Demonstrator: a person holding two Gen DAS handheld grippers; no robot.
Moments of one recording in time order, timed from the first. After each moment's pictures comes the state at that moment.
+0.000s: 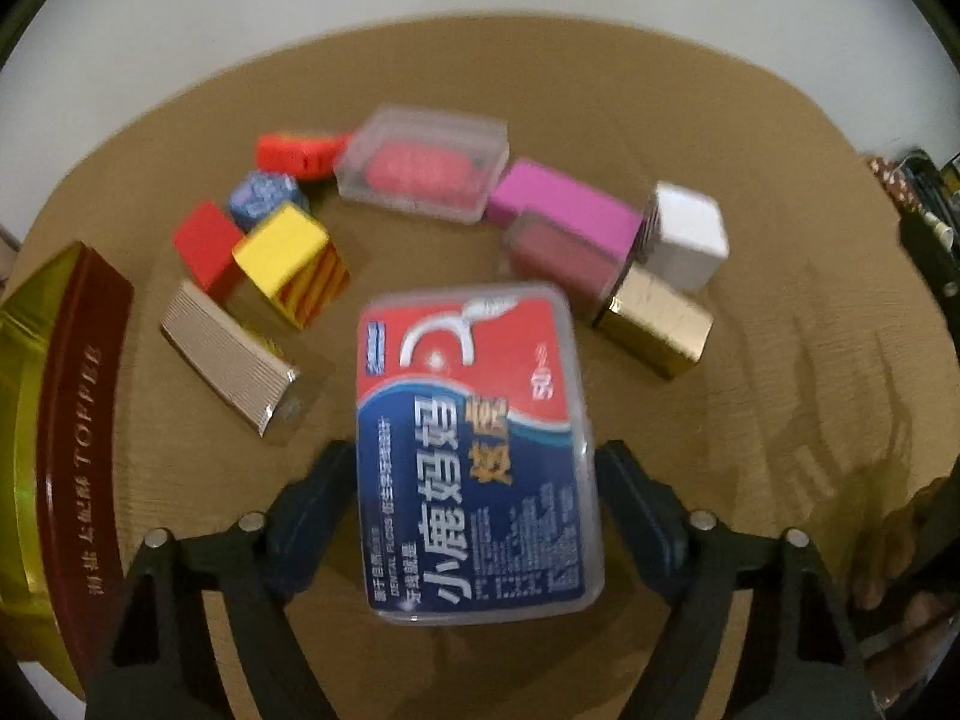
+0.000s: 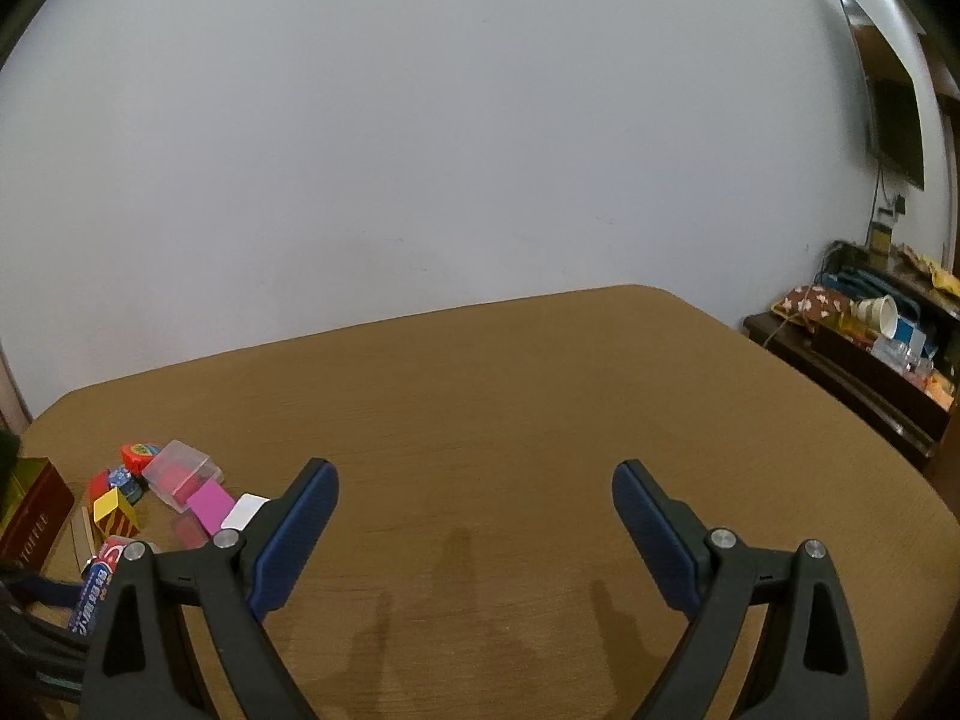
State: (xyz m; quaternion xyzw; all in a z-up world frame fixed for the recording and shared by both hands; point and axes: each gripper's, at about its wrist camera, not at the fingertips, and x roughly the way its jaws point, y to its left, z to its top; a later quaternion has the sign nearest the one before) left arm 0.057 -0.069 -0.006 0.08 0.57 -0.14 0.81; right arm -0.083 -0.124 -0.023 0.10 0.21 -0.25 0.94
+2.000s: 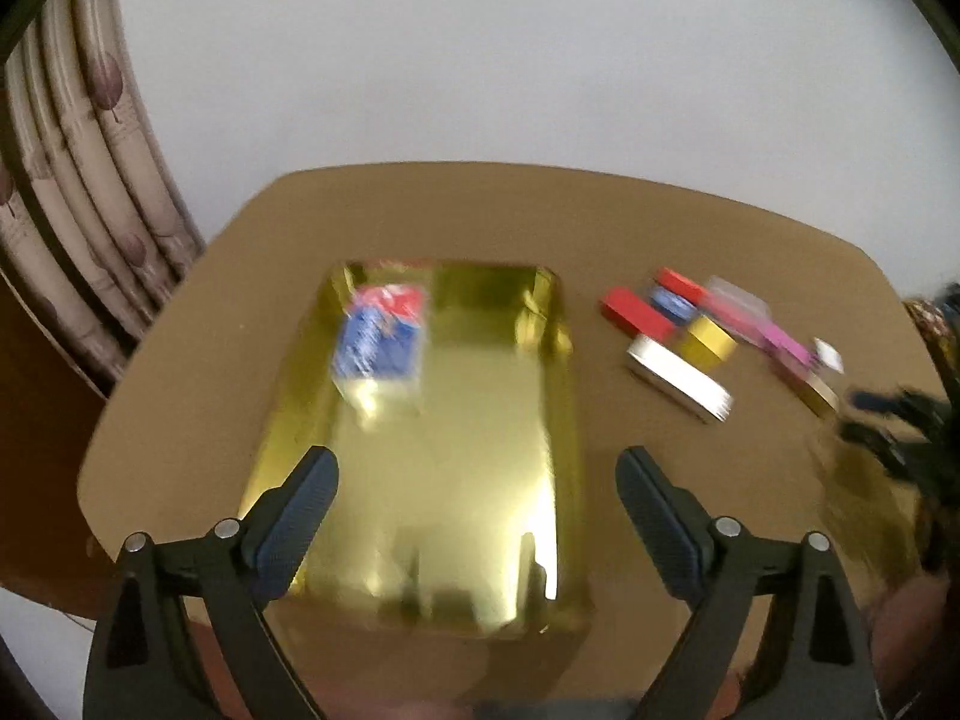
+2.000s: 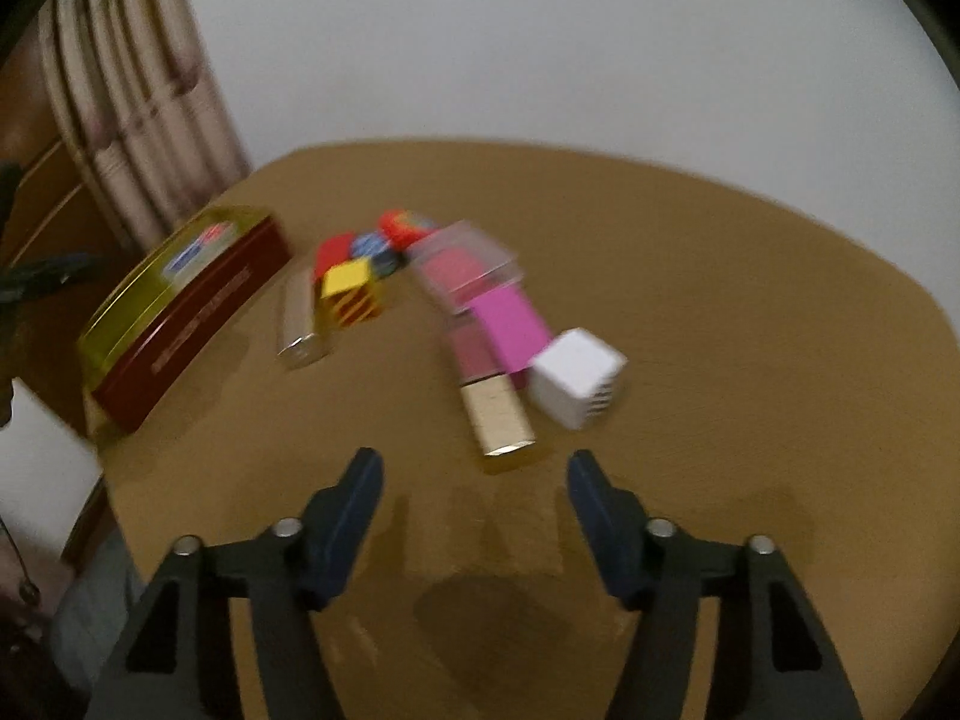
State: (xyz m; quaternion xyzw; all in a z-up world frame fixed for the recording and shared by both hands) left arm -0.046 0.204 0.064 0.04 0.45 -0.05 0.89; right arm -0.074 -0.019 -0.038 0.02 0.44 0.09 0.89
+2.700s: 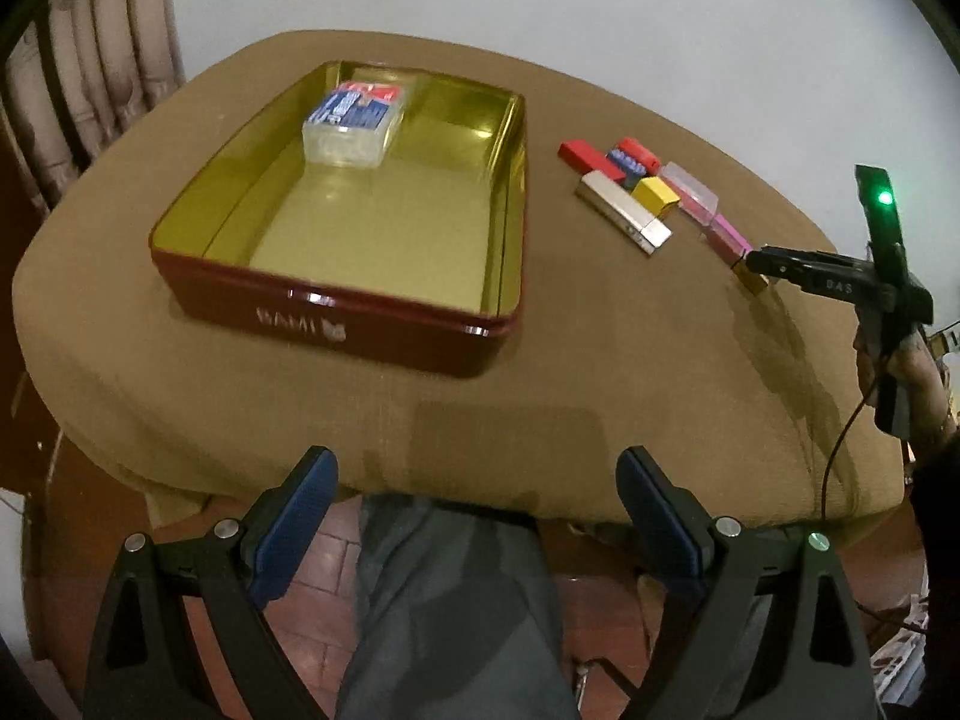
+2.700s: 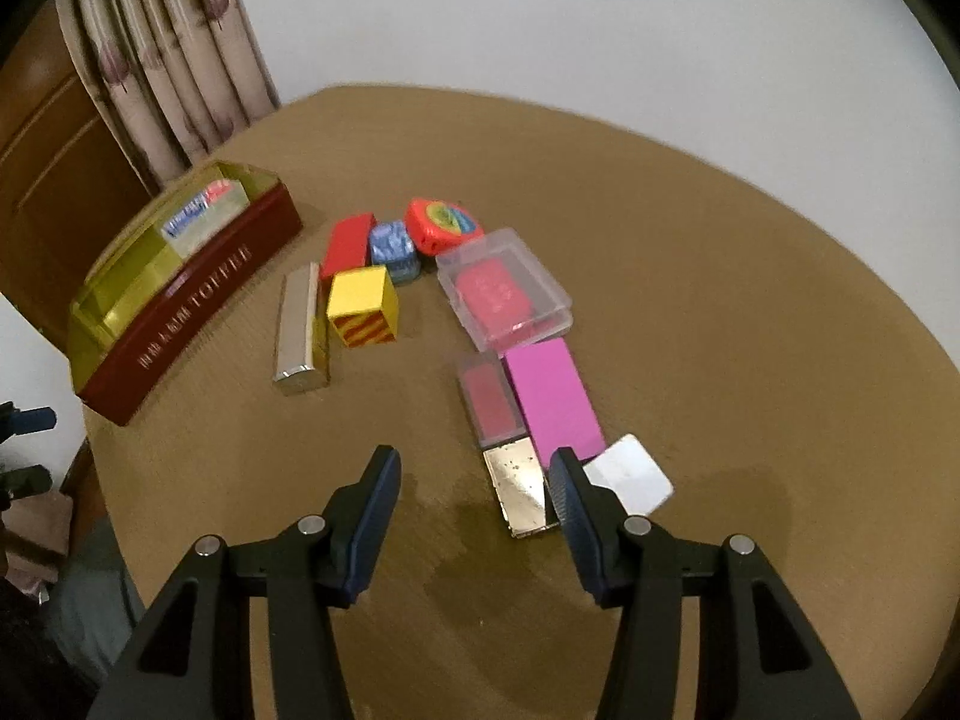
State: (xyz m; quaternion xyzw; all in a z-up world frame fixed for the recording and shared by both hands) left arm -0.129 0.206 0.007 -0.09 0.52 -0.06 0.84; right arm 0.003 -0.019 -0.029 -0.04 0.50 0.13 0.85
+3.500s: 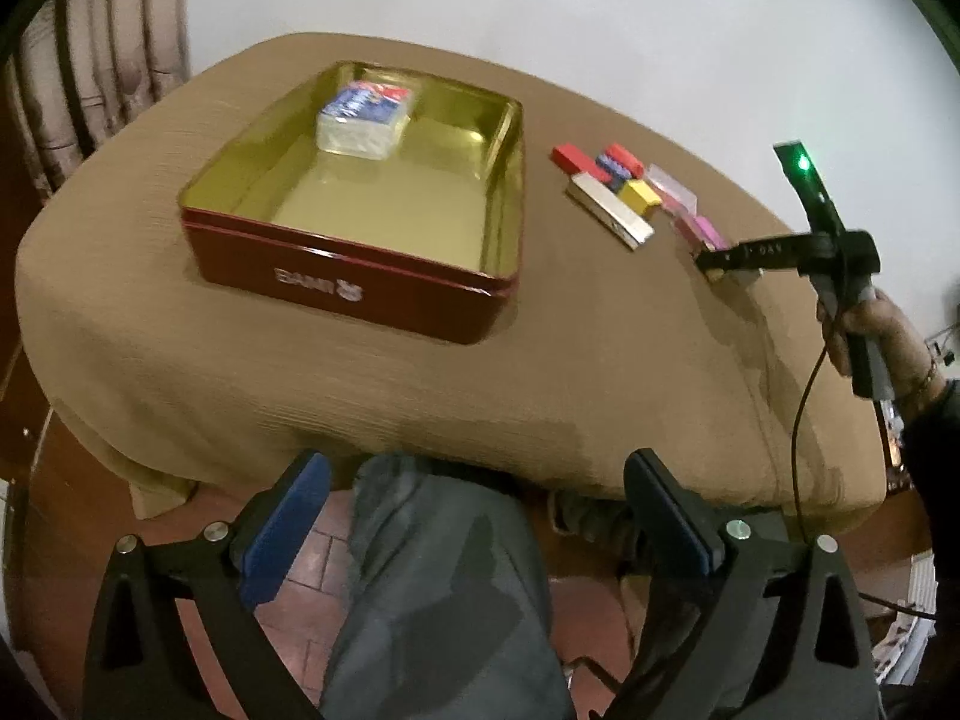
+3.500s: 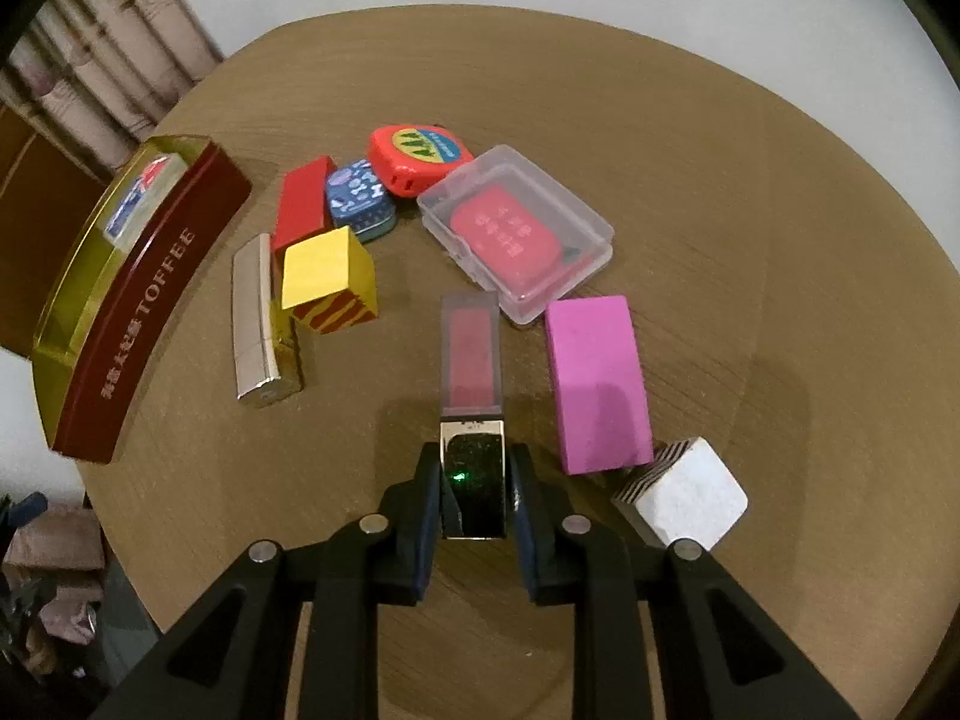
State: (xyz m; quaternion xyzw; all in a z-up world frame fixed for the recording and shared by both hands) left arm -0.160 0.212 0.018 -0.11 0.50 -0.06 0.86; right arm 0.066 -0.012 -0.056 0.01 0.60 0.09 0.80
